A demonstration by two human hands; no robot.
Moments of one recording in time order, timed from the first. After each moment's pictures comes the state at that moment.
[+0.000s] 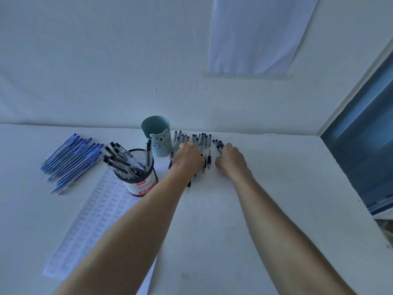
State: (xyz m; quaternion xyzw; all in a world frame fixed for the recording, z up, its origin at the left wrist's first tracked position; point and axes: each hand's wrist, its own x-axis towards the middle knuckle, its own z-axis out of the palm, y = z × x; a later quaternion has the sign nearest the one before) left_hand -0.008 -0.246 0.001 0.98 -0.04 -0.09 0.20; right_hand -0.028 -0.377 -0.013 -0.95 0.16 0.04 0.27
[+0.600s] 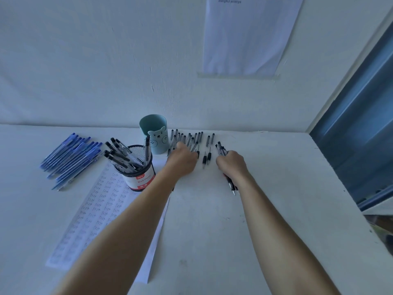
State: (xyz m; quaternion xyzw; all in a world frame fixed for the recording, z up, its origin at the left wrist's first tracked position) left_hand -0.036 -0.230 0.013 0.95 0.00 -0.11 0.30; right_hand -0.078 -0.377 0.007 -0.86 0.23 0.04 0.45
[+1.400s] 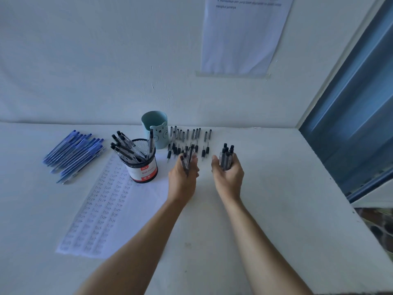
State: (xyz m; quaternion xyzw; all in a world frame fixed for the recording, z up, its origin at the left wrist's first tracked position) left_hand -0.122 -0.214 -0.034 0.81 -0.06 0.08 0.57; right_hand -0.141 -0.334 -0.029 -0.75 0.18 -0.32 0.55
